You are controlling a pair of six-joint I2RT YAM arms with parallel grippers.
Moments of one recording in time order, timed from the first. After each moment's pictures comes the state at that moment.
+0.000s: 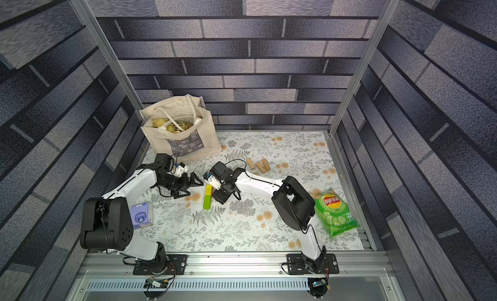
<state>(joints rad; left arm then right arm) 0.00 1.52 0.98 -0.81 0.68 -0.26 0.95 1.97 1.50 -0.62 -0.13 -0.10</state>
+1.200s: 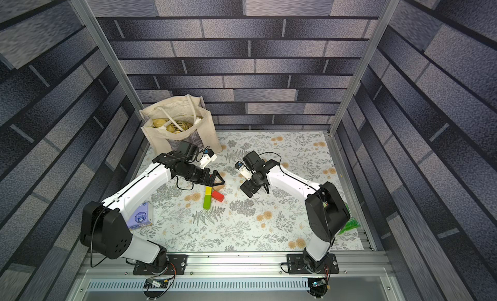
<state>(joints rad) -0.33 1.52 1.24 -0.87 0.65 -0.04 0.68 1.74 1.27 -0.73 -0.04 -0.26</state>
